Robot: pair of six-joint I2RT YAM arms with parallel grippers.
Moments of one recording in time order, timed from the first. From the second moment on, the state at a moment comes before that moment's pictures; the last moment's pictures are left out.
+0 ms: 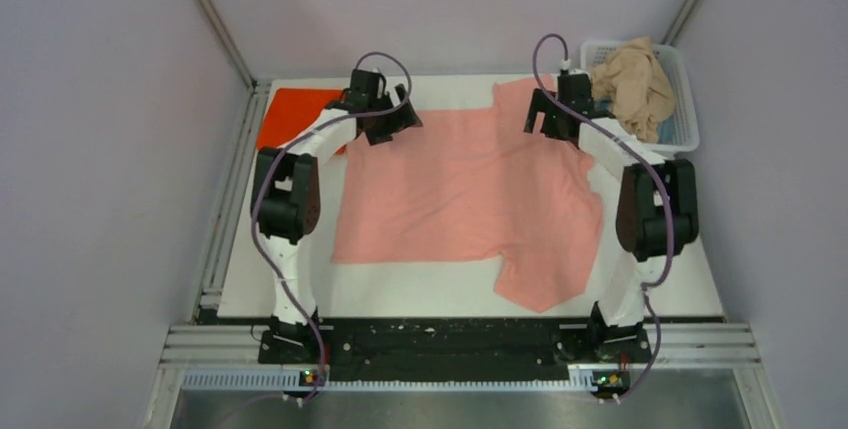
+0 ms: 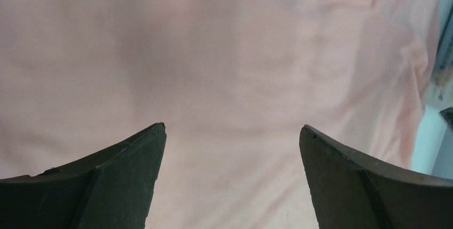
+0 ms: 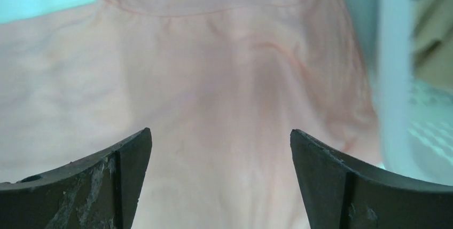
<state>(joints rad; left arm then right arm) -0.26 2.20 1.76 -0.34 0.23 -0.62 0.15 1.97 1.47 -0.28 0.11 0.29</state>
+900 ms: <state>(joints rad) -0.49 0.79 0.37 -0.61 -0.35 -1.06 0.14 1.00 0.61 -0.09 -0.01 0.45</state>
